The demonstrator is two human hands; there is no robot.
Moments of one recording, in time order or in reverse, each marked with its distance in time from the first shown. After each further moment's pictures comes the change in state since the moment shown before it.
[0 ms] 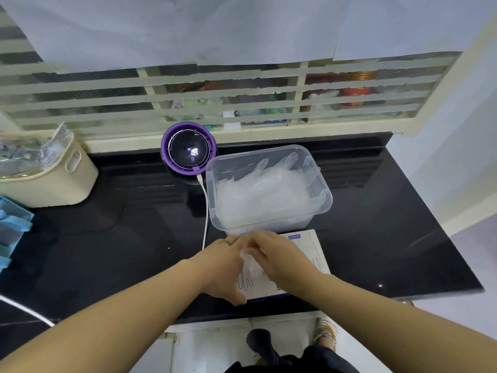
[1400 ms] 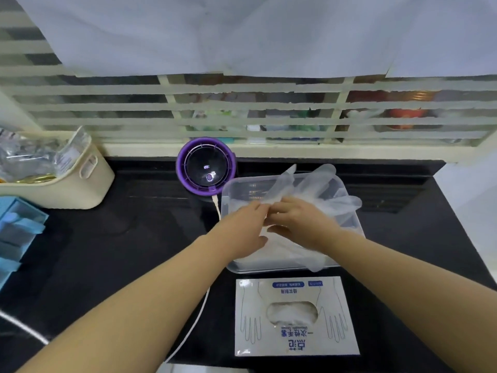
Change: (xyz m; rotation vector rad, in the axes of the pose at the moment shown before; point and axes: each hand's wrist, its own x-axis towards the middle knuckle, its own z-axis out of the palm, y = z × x) left_hand 0.066 -0.048 -0.077 -0.316 0.276 -0.263; right_hand 0.132 0.066 -0.059 -0.413 -0.076 -0.568
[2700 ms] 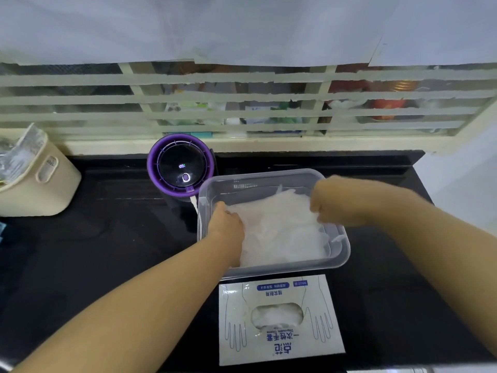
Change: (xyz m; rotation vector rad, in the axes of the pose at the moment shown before) left_hand 0.039 -0.003 0.032 0.971 -0.352 0.010; right_hand -0.005 -0.002 -0.110 -0.141 -0.763 0.684
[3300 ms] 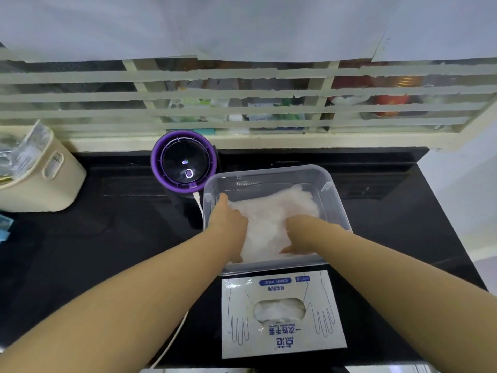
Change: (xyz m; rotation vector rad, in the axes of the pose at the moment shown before) left_hand -0.013 -0.005 -0.007 -0.056 0.014 0.009; right_hand 0.063 -0.034 0.084 0.022 -0.152 -0.026
